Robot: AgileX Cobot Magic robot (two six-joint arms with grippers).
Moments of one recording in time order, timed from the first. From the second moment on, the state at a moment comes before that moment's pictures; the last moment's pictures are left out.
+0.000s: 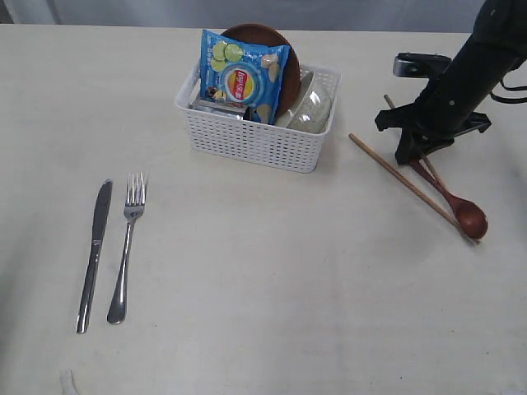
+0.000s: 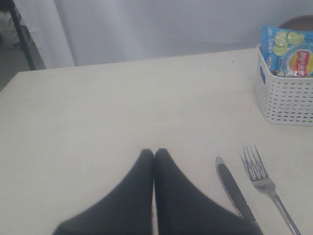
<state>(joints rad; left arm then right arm) -0.12 0.00 0.00 0.15 0.35 -0.08 0.06 2.13 -1.37 0.27 0.87 -0.34</state>
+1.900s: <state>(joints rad) -0.12 0.00 0.00 0.15 0.35 -0.08 0.26 2.30 -1.90 0.82 0.97 -1.08</state>
